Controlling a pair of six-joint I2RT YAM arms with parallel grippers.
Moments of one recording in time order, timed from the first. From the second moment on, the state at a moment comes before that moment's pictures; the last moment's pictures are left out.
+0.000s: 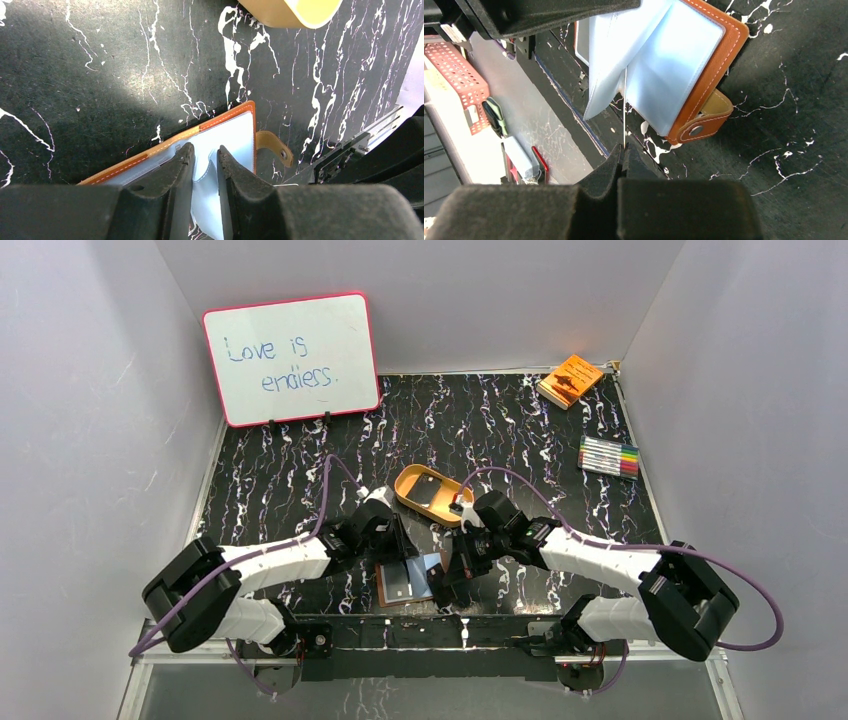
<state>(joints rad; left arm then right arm) -0.86 1.32 0.53 -0.01 0.02 -0.97 0.84 1.24 0.56 -0.20 -0.57 0.60</state>
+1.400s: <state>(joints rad) -0.86 1.28 0.52 -0.03 0.00 -0.97 0.86 1.43 0.70 -0.26 -0.59 0.63</state>
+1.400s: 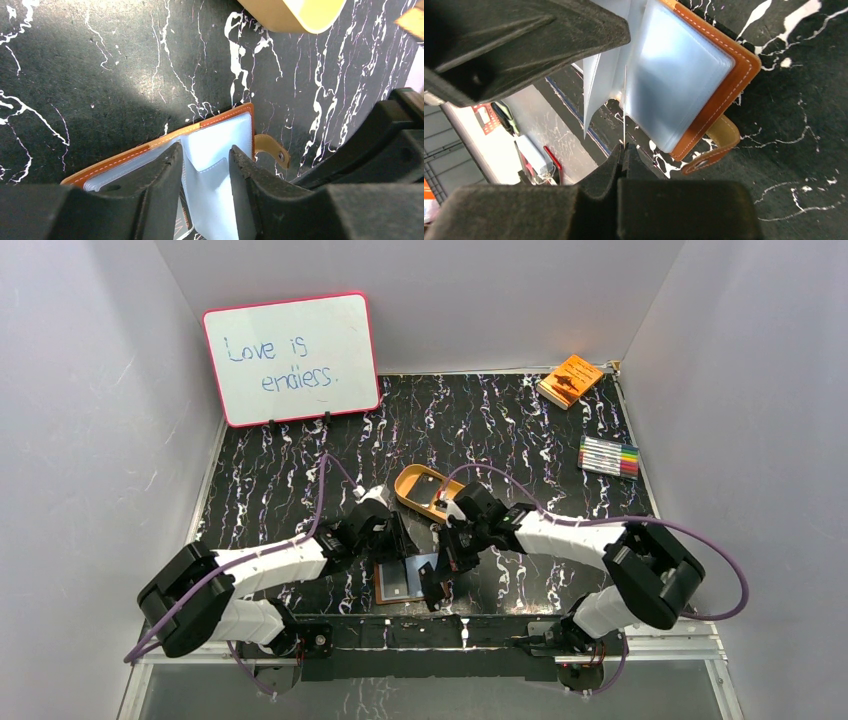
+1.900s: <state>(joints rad) -0.86 1.22 0.67 -0.28 -0.06 -0.90 0.91 1.49 0.77 -0.18 -0.61 0.65</state>
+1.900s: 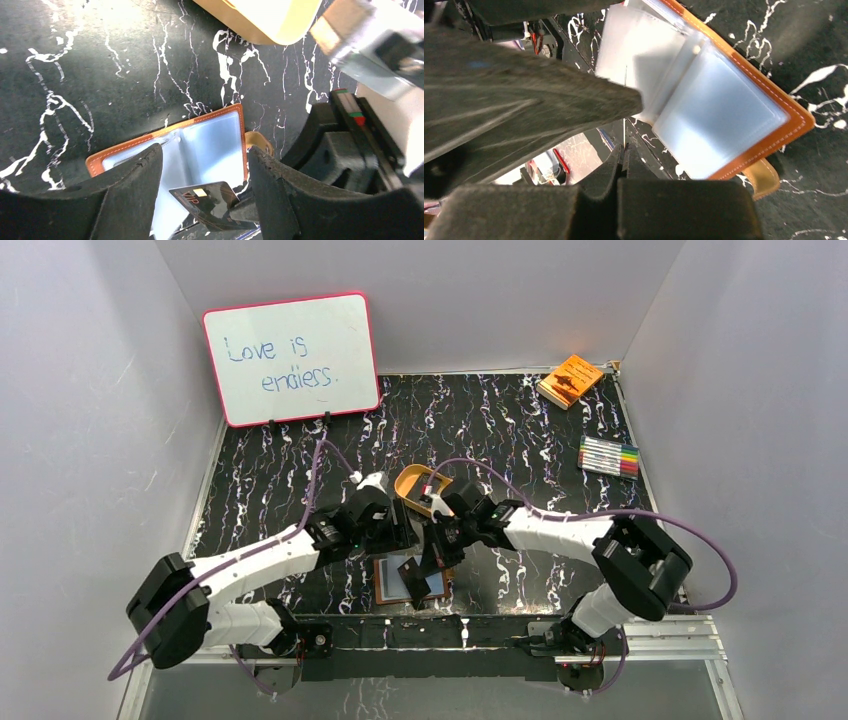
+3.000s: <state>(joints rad) -0.85 1.04 0.54 -0.61 -0.24 -1.17 0.88 1.41 0.67 -0.16 -0.51 0.71</state>
